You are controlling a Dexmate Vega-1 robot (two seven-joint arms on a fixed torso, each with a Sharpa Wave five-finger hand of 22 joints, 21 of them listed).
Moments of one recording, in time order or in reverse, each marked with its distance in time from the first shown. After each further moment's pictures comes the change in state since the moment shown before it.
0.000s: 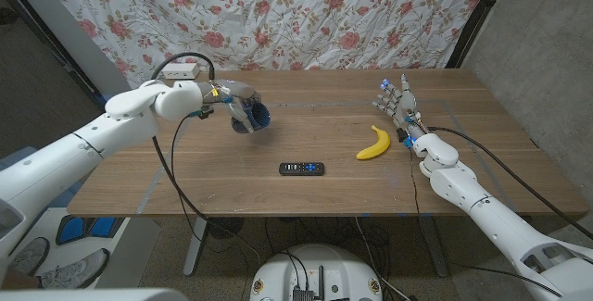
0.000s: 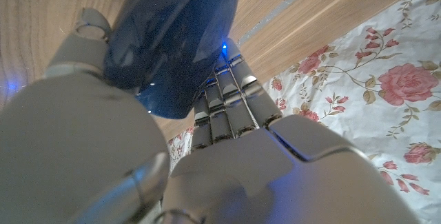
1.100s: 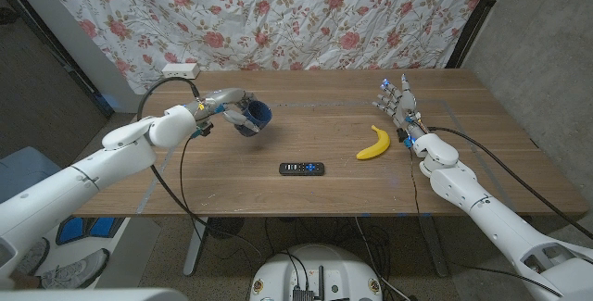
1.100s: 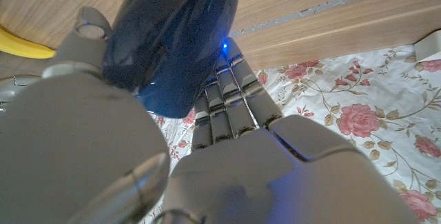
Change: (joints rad) left arm 0.195 -0.026 -0.080 0.052 -0.227 0.005 0.338; left_hand 0.000 0.000 0.002 -0.002 -0.007 0.011 0.011 0.000 -0.018 0.013 0.013 0.000 0.000 0.005 0.005 -0.007 0.007 0.000 0.000 0.004 -0.002; right arm 0.000 0.000 0.000 0.000 0.000 0.000 0.000; right_hand 0.000 0.000 0.000 0.000 0.000 0.000 0.000 0.000 0.000 0.000 0.000 0.000 0.000 0.000 0.000 0.000 0.000 0.000 0.000 0.000 0.000
